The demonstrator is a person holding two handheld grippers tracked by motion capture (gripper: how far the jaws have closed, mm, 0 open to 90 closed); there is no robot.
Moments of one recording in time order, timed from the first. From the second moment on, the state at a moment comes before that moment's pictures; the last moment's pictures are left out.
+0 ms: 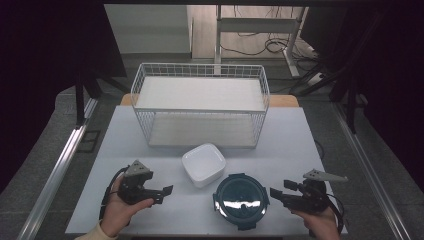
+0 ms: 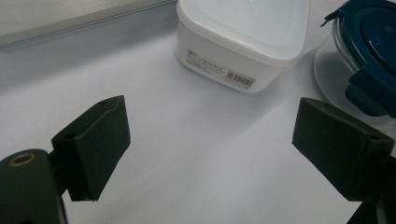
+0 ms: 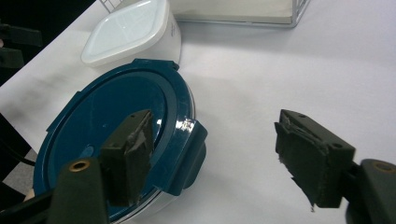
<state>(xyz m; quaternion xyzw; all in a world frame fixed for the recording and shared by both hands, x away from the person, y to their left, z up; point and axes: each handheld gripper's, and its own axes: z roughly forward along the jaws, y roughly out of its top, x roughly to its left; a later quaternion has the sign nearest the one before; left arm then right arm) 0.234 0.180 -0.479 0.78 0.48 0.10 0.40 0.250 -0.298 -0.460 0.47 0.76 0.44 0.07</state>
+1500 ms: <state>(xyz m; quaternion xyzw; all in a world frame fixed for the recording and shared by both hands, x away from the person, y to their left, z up) 0.221 0.114 -0.467 0.75 0.48 0.01 0.45 0.265 -0.273 -0.461 0.45 0.77 0.45 0.01</state>
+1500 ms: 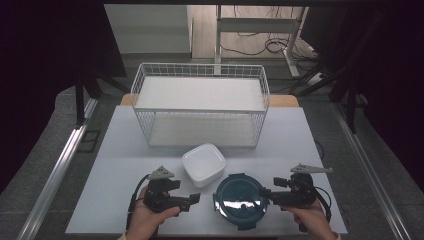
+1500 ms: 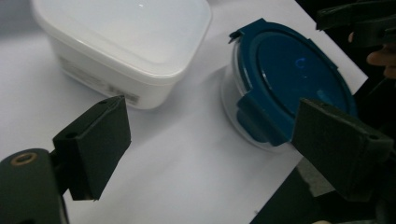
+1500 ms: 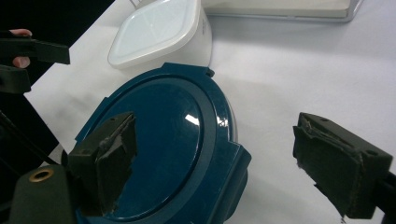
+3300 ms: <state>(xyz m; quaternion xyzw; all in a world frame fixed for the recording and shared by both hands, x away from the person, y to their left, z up) 0.232 0.037 -0.515 0.69 0.54 -0.18 0.45 0.267 -0.264 -0.497 0.51 0.74 0.40 -0.16</state>
